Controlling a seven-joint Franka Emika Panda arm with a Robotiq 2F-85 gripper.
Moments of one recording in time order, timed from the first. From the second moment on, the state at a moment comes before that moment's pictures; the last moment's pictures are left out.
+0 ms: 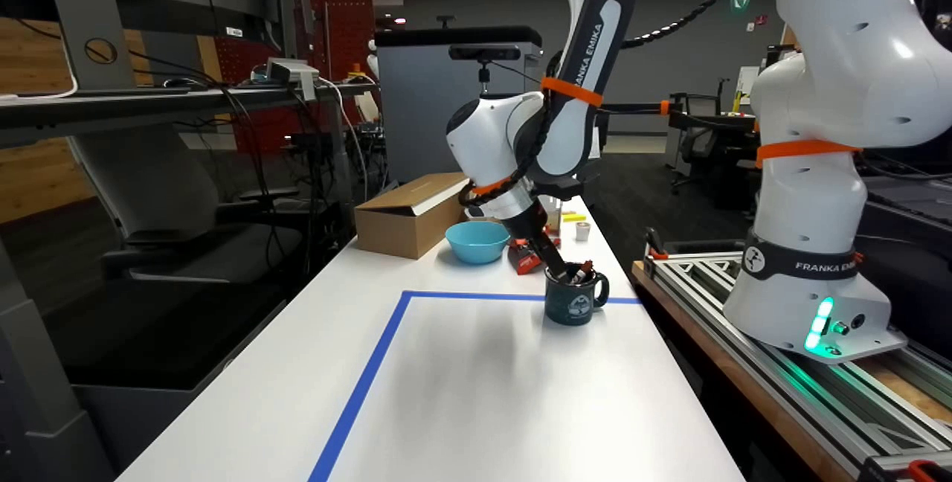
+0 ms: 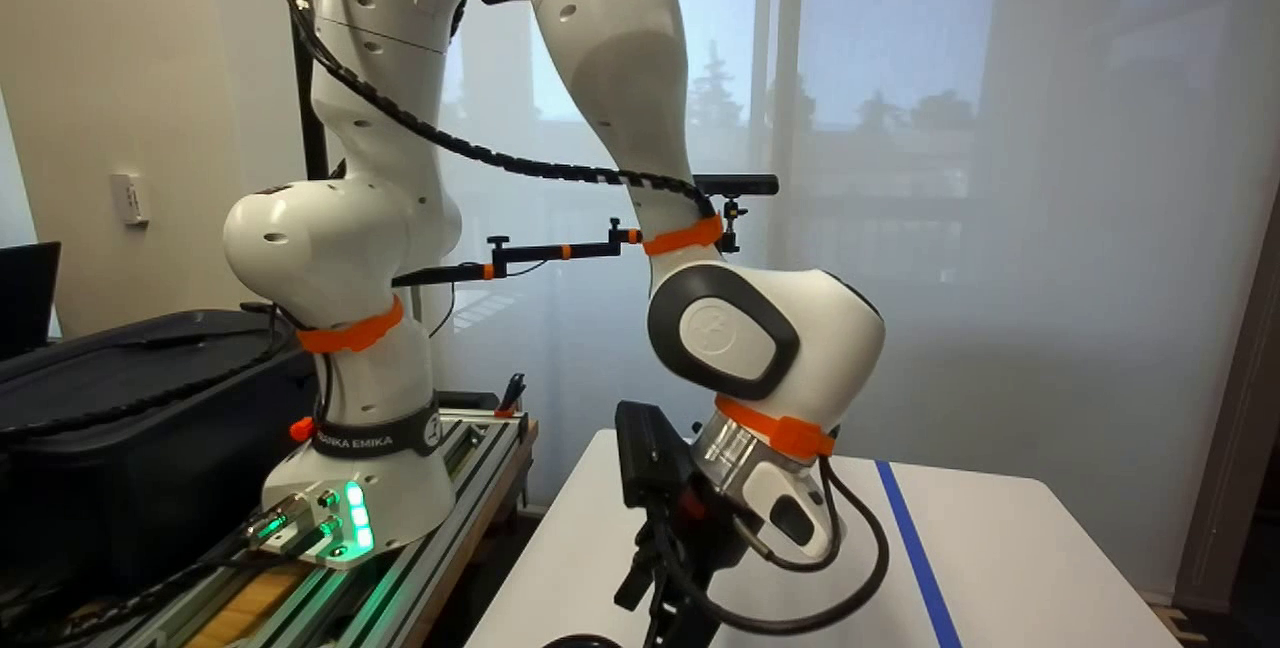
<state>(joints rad) -0.17 0.25 -0.15 -2.51 -0.40 2.28 -0.17</state>
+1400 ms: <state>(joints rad) -0.18 0.37 -0.16 -2.40 -0.41 2.04 -0.23</state>
